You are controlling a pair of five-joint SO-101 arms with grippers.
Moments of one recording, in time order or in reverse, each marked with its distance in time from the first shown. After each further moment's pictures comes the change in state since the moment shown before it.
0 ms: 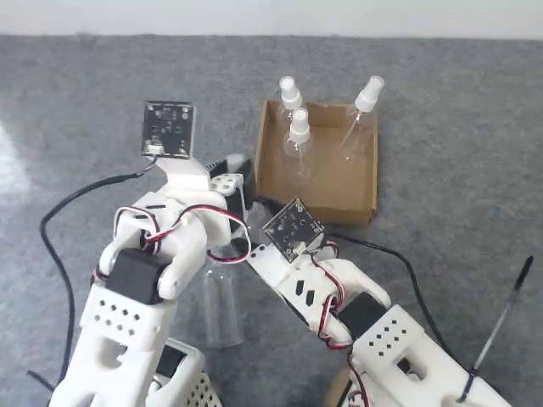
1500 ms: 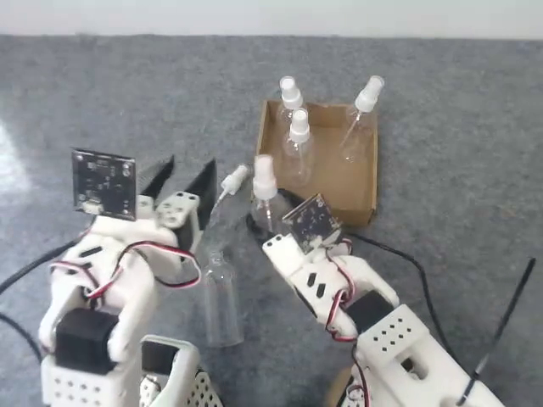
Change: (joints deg) left arm -11.7 -17.0 -3.7 8.3 -14.0; right arm 5.6 -0.4 2.3 -2.5 -0.2
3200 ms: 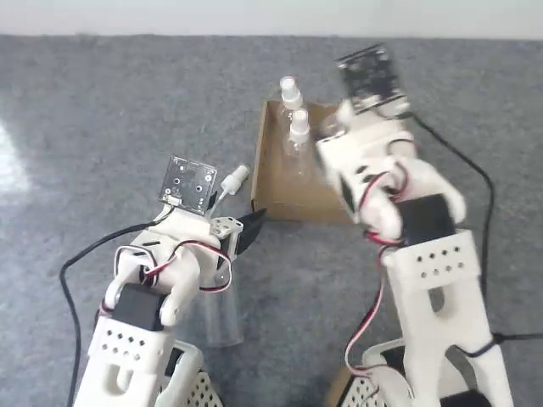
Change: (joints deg) left arm 7.0 0.6 27.3 -13.8 -4.4; right arm 22.0 23.5 -60.7 49.2 3.2
